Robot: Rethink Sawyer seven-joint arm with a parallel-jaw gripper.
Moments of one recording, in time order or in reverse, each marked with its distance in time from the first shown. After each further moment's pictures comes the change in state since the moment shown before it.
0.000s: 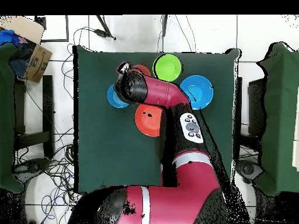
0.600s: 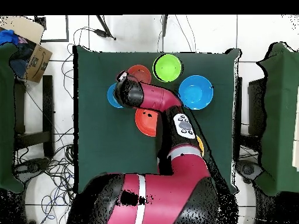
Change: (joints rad) arm 0.024 0.096 -0.016 -0.015 0.000 -0.022 0.000
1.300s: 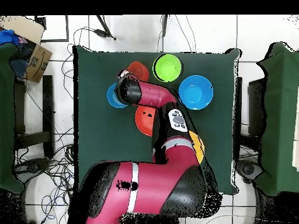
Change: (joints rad) arm 0.033 0.124 -0.029 -0.144 0.001 -0.043 0.000
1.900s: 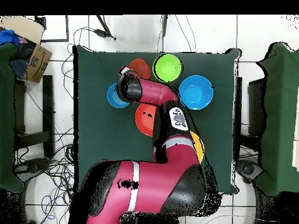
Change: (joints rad) arm -0.004 0.000 0.003 -0.017 0.000 0.000 0.000
